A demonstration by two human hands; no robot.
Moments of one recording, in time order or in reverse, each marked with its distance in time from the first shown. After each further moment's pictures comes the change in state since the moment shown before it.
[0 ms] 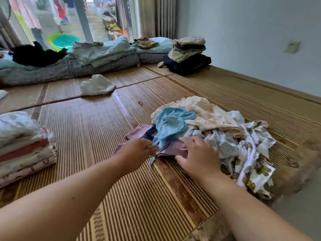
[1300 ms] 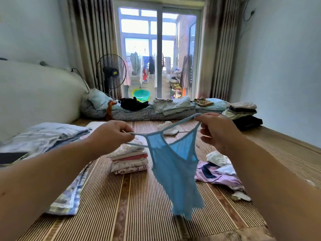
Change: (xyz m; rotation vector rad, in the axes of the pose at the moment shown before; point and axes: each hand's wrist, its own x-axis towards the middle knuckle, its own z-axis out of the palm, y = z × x) left_hand -0.358 0.049 -0.223 0.037 0.675 -0.130; right_hand -0.119 -0.203 -0.228 1.259 -0.182 -0.080
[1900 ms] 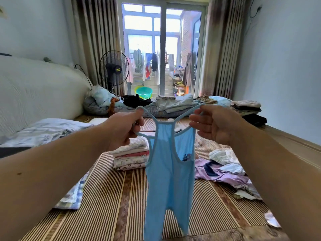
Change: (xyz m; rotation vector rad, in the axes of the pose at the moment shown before) left_hand 0.013 0.022 0.006 -0.621 -0.162 -0.335; right_hand 0.010 -0.019 0.001 0.125 -0.175 0.182
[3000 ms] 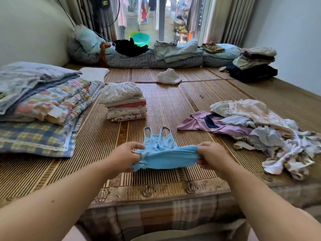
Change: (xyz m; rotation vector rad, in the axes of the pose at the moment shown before) left_hand 0.009 -0.224 0.050 0.247 -0.176 -0.298; right_hand 0.004 0.238 -0.038 -0.398 0.078 0.263
